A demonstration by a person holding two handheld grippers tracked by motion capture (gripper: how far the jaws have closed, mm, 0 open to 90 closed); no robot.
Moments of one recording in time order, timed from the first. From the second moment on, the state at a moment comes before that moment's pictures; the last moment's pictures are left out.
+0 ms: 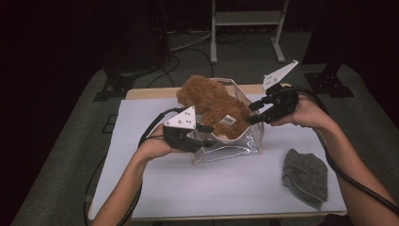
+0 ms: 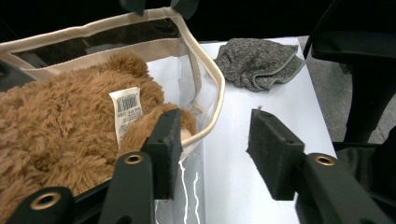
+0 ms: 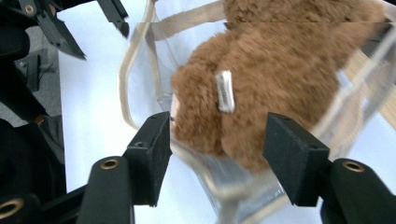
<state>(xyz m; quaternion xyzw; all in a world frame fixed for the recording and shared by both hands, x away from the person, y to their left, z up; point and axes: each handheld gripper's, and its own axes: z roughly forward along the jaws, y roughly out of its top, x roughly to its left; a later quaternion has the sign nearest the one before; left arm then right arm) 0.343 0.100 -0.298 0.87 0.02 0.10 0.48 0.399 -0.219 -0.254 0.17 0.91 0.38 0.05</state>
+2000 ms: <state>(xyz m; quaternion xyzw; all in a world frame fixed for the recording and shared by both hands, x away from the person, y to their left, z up) 0.304 0.190 -0.349 0.85 0.13 0.12 0.50 0.325 -0.350 -0.369 0.32 0.84 0.44 0.05</state>
